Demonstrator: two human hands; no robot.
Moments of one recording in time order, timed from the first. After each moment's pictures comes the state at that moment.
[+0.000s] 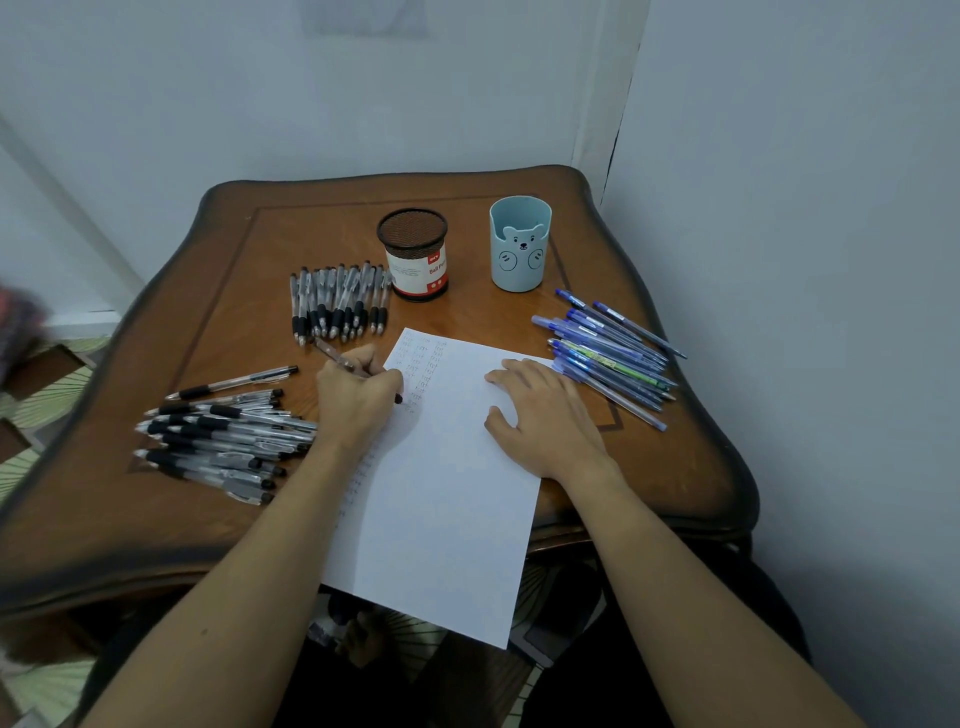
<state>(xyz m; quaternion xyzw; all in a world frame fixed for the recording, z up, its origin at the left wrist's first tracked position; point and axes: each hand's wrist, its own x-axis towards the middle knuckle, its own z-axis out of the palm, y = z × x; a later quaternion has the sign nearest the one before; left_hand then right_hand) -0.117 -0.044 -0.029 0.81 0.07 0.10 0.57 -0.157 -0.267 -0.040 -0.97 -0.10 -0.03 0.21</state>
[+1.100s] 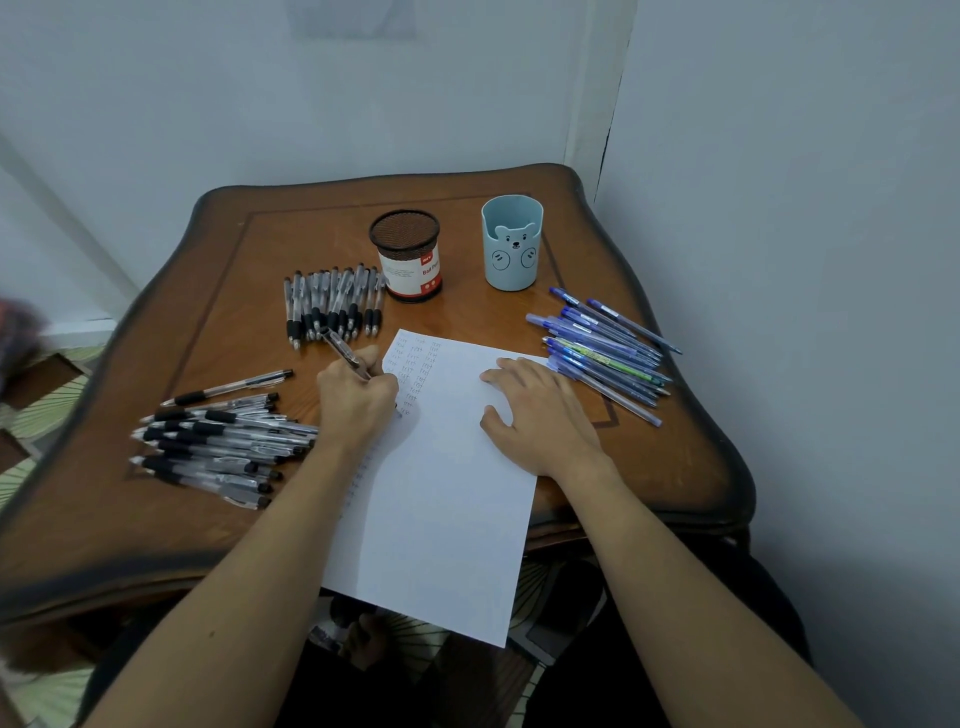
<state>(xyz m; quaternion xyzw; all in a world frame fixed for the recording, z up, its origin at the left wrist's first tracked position) -0.117 -0.048 -0.027 0.87 0.01 0.13 0.48 -0.156 -0.267 -0.039 -0.97 -0.10 -0.03 0.20</state>
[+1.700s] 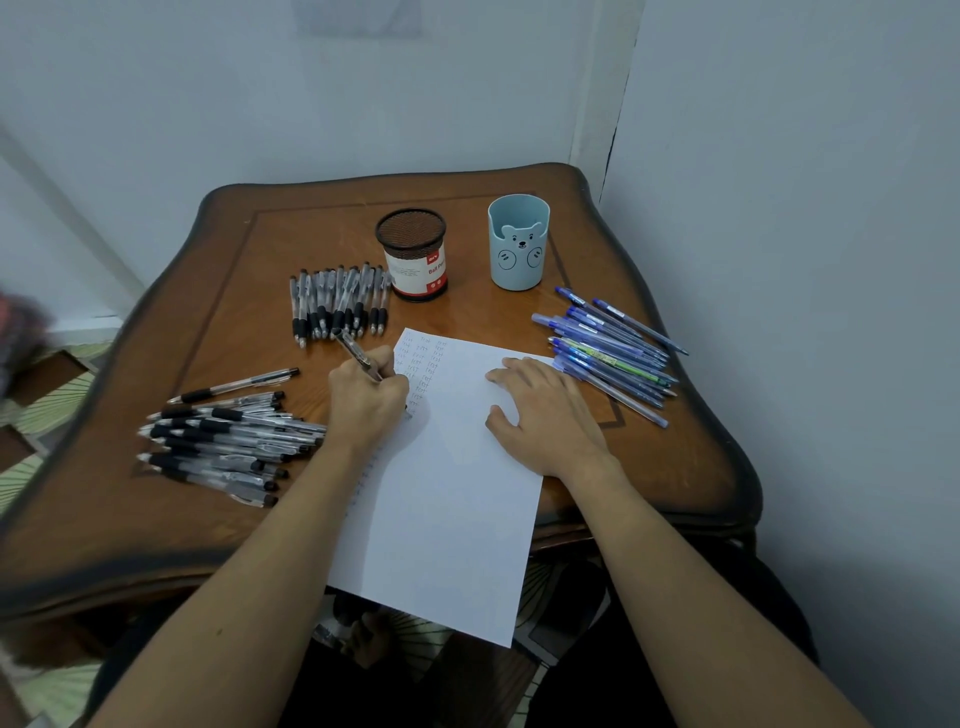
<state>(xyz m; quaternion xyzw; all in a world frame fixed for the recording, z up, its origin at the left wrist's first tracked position) -0.117 -0.048 -0.032 0.87 0.00 0.12 0.48 -0.157 -0.266 -0.039 -0.97 -0.10 -0.03 0.20</state>
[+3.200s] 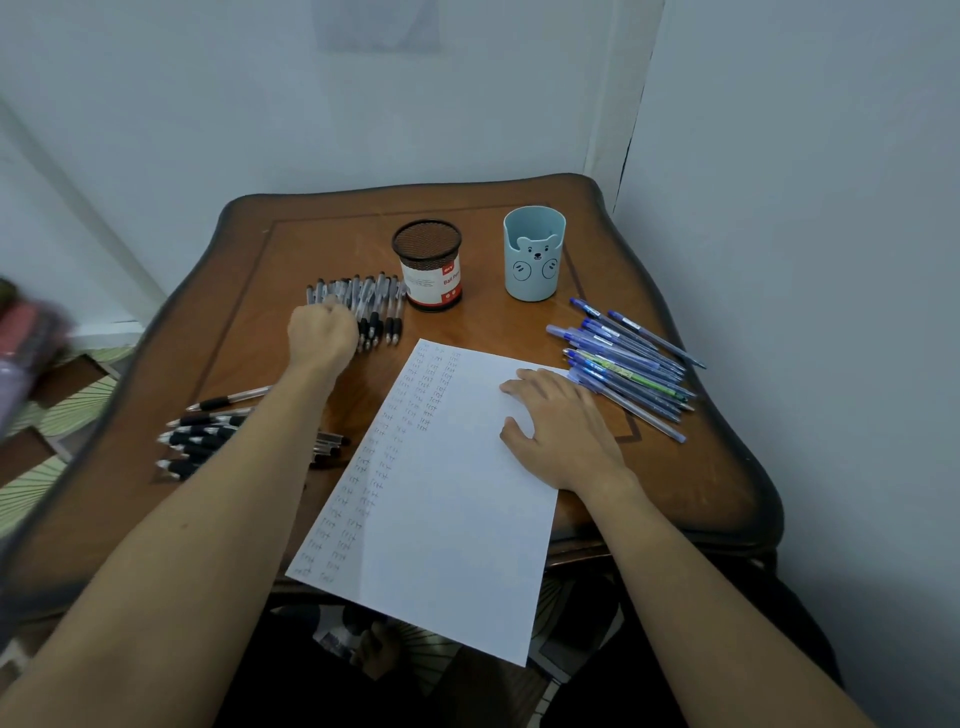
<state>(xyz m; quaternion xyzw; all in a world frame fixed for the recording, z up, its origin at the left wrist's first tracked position) -0.044 -0.011 0.014 0.87 0.20 0.09 0.43 -0.155 -0.267 -0.040 -0.97 -0.10 -0.03 0.20</state>
